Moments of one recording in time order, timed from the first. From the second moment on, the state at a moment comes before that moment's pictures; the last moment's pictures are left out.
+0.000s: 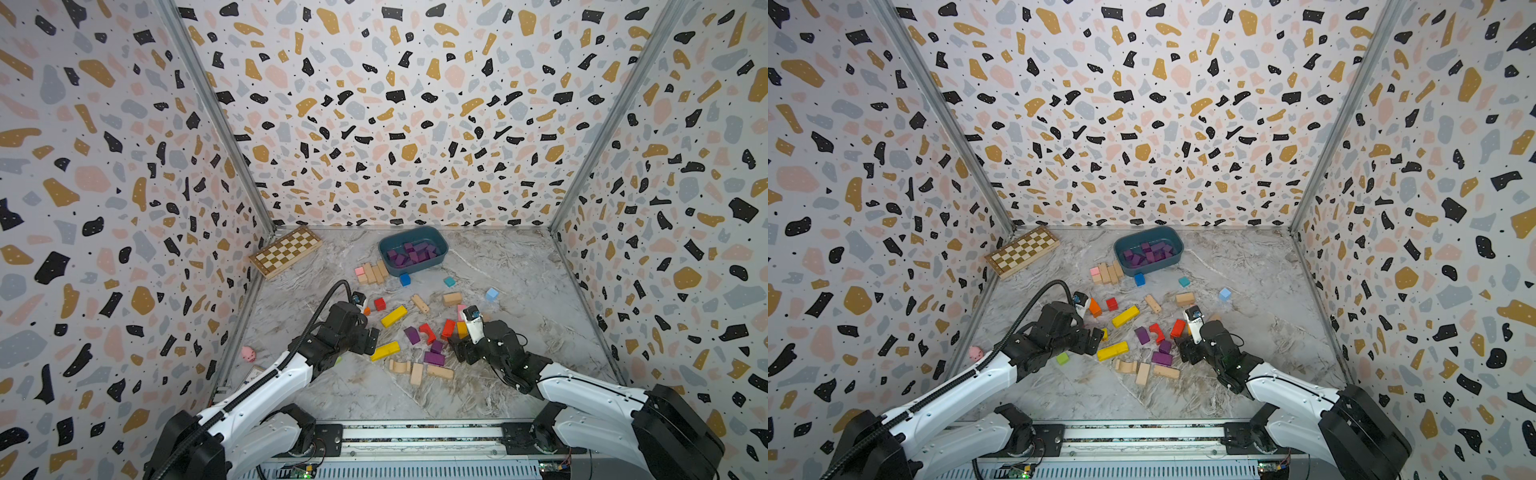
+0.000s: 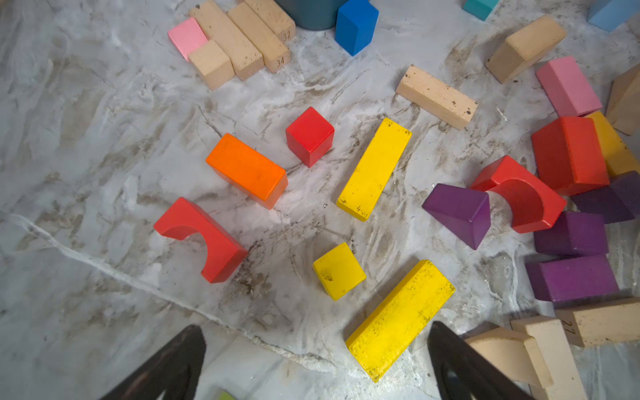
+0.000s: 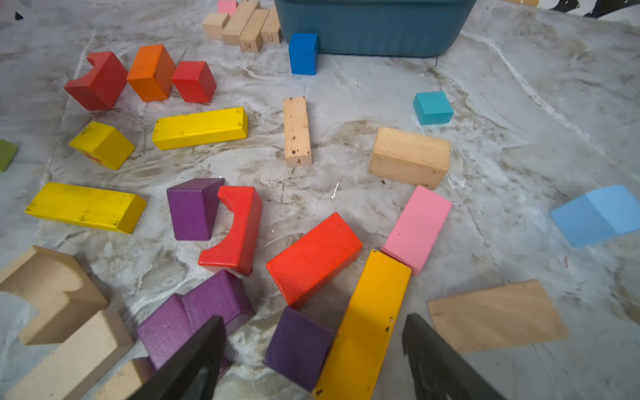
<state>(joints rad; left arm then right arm) -0.56 1.03 0.57 -0.38 -0.09 -0.20 0.72 1.09 0.32 0.17 0.08 0.13</state>
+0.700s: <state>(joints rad) -0.56 0.99 0.43 -0.21 0.02 -0.22 0.74 1.30 0.42 0.11 0.07 0.16</state>
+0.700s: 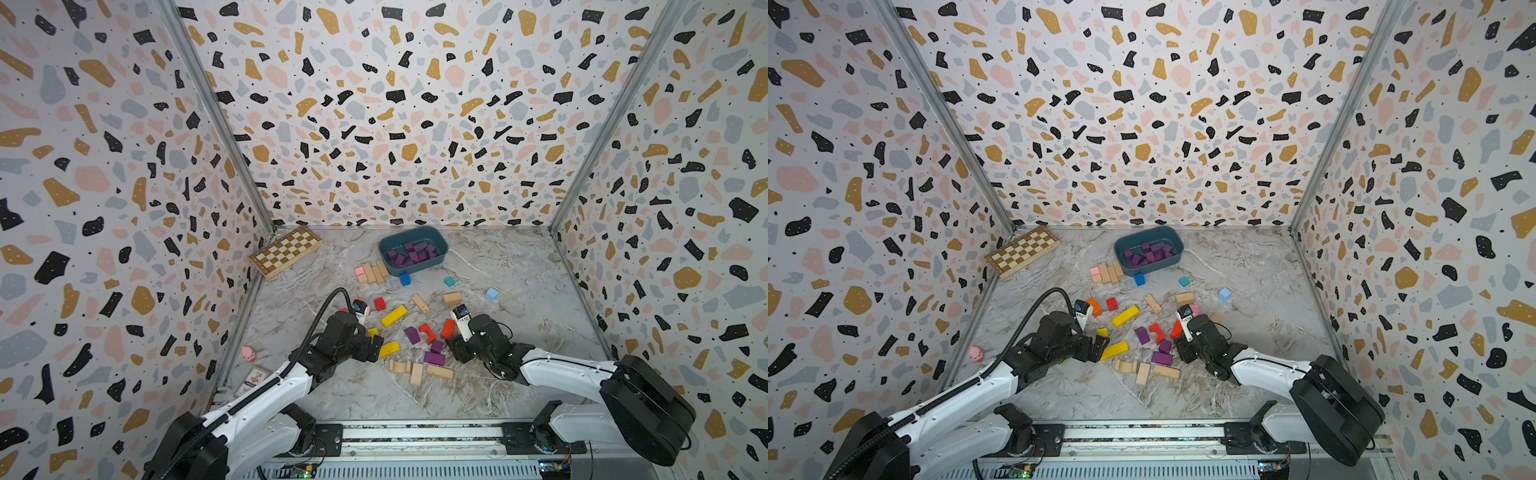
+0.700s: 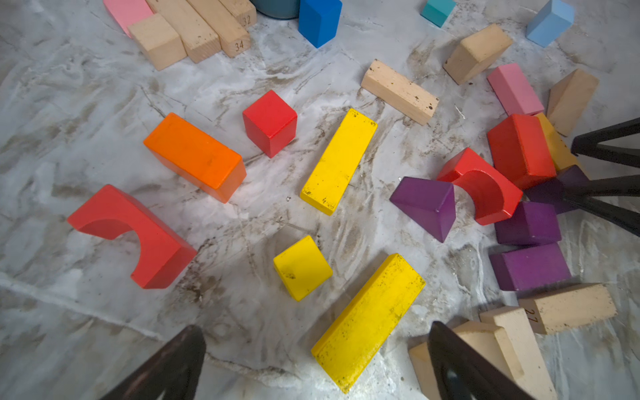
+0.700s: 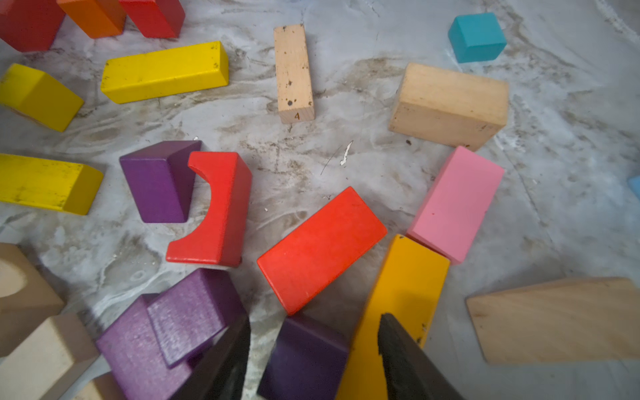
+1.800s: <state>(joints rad) -0.56 0.97 0.42 -0.18 0.03 -0.22 0.73 1.37 0.74 0.01 0.08 0.08</state>
